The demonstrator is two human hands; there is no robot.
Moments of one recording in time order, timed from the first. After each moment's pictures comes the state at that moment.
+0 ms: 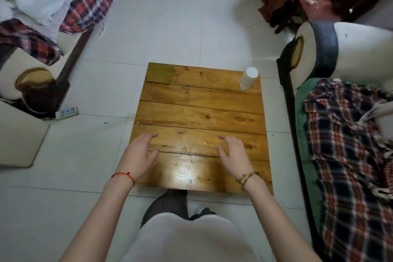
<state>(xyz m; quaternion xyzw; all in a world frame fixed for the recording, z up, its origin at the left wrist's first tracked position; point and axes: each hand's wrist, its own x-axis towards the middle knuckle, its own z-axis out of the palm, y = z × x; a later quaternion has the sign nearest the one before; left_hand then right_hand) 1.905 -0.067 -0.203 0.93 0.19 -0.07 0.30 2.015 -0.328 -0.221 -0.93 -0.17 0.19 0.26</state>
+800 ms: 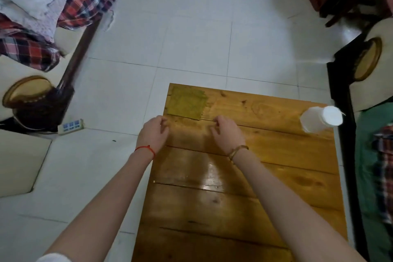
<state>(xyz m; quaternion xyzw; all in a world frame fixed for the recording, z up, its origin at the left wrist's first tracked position) 2.209 0.163 -0.378 0.89 0.31 -0.08 0.32 2.312 -0.035 -0.374 -0.94 -0.19 0.24 0.18</state>
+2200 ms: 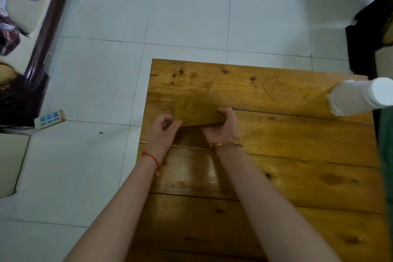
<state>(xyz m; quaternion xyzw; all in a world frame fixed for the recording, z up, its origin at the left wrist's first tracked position) 2.241 0.125 -0.503 0.70 0.40 -0.03 0.59 2.330 -0.004 -0.494 -0.25 0.39 0.31 0.83</state>
